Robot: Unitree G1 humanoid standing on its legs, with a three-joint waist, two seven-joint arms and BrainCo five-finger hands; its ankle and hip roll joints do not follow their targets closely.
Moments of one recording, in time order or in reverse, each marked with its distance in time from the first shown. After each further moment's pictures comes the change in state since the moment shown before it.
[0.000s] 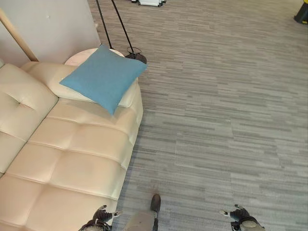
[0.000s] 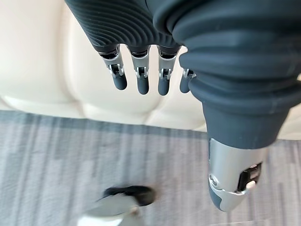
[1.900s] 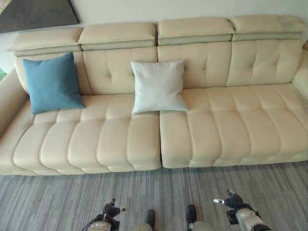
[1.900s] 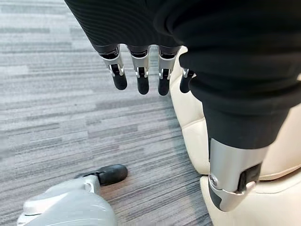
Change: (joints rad) left arm 0.017 -0.045 -0.076 -0.058 0.044 -0.009 0.015; right arm -0.047 -0.006 0.104 -0.072 -0.031 -0.020 0.008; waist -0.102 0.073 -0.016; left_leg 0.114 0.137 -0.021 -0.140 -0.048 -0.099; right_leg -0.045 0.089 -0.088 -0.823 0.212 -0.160
